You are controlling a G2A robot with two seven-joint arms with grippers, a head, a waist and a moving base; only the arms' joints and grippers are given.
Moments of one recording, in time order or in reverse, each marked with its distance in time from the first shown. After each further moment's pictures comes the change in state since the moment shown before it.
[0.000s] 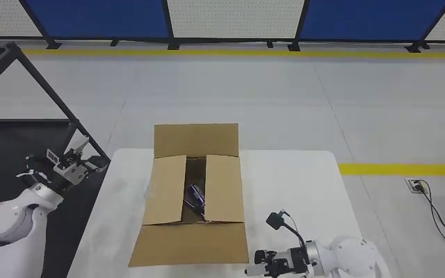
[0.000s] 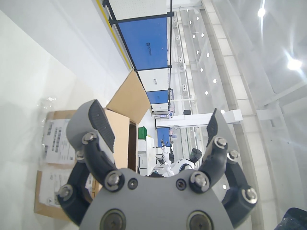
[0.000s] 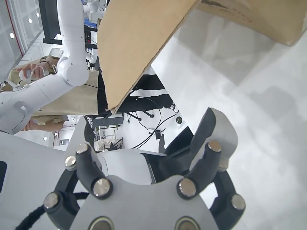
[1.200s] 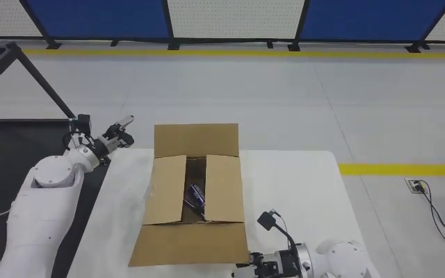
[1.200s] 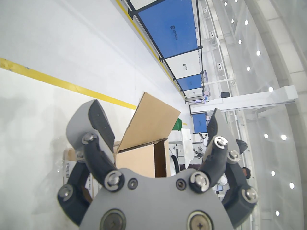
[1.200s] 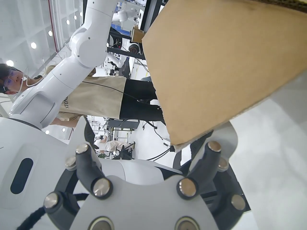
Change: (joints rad) left arm -0.477 -0.090 0.417 0.499 0.277 -0.247 0.085; right arm -0.010 0.028 -0.104 -0.055 0.174 -0.009 -0.133
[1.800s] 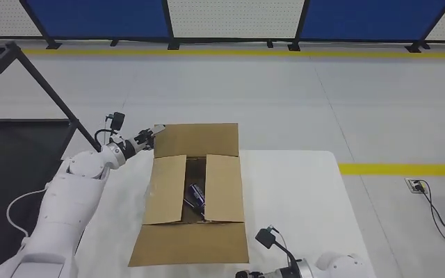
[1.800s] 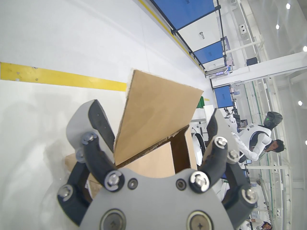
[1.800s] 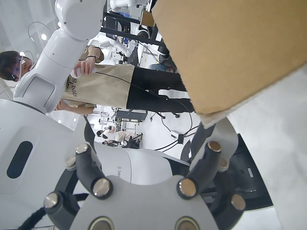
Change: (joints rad) left arm -0.167 -0.128 0.207 0.297 0.085 -0.222 0.027; right arm -0.085 0.034 -0.020 -0.045 0.084 -0.041 0.026
